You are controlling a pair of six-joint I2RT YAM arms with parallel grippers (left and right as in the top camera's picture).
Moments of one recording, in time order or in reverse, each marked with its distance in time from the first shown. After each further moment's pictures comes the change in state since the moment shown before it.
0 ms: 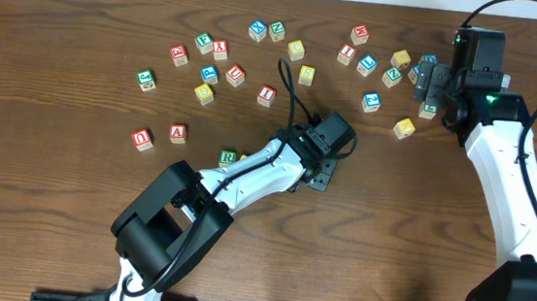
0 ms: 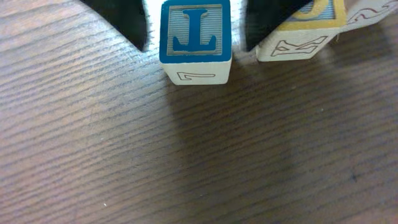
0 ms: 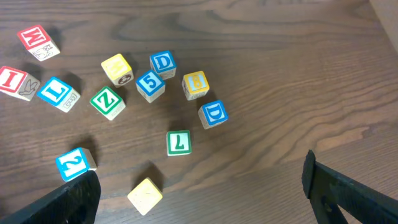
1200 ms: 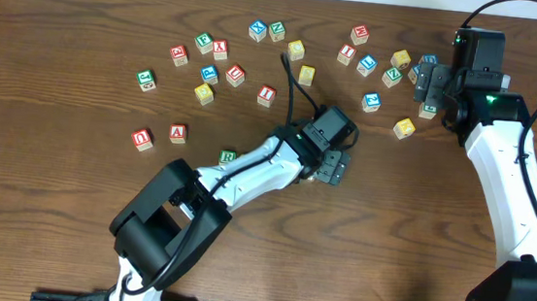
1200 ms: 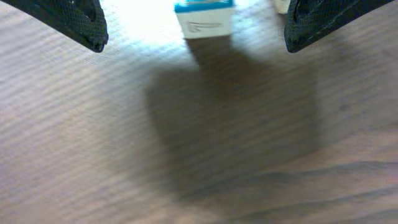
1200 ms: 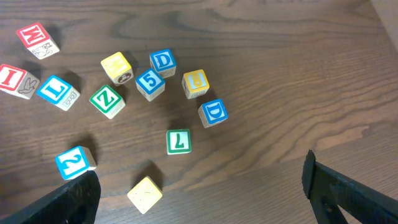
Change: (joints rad) left arm 0.027 0.000 0.001 0.120 0.000 0.074; right arm 0.000 0.000 0.000 -0.005 -0.001 0.000
